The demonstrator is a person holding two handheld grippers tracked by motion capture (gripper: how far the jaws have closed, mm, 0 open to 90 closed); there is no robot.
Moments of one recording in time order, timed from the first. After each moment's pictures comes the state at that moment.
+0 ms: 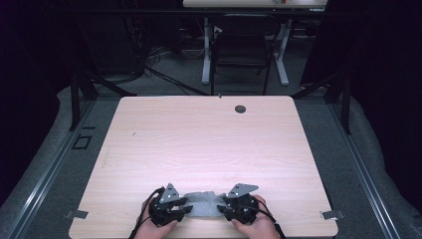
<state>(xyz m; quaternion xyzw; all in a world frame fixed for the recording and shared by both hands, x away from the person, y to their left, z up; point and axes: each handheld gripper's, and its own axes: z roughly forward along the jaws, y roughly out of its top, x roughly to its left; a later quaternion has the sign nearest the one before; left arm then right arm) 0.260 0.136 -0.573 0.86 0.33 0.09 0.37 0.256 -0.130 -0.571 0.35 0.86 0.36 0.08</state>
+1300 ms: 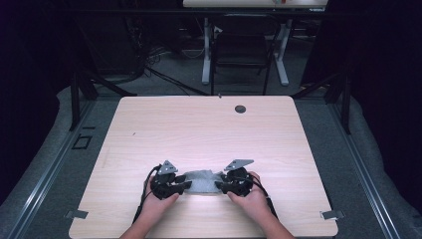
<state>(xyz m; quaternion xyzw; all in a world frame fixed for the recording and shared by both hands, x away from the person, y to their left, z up) 0.327 0.144 -0.578 0.82 0.39 0.08 0.41 0.329 -0.125 -0.573 0.38 0.84 0.37 0.08</state>
